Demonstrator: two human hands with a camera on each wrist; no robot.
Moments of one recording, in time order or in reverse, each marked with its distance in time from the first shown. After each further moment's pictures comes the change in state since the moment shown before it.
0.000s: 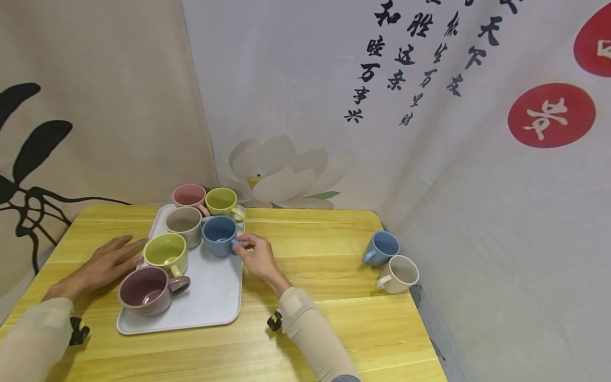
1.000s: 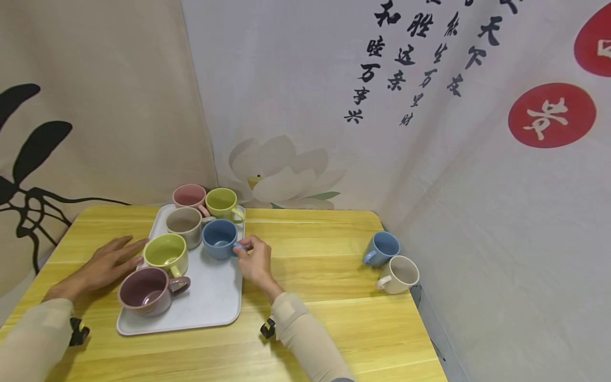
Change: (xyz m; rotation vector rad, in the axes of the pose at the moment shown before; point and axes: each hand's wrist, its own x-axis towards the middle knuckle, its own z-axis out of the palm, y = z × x) left_hand 0.000 0.001 0.000 0.011 0.011 -0.001; right_hand -0.009 -0.008 0.019 -0.049 0.245 0.012
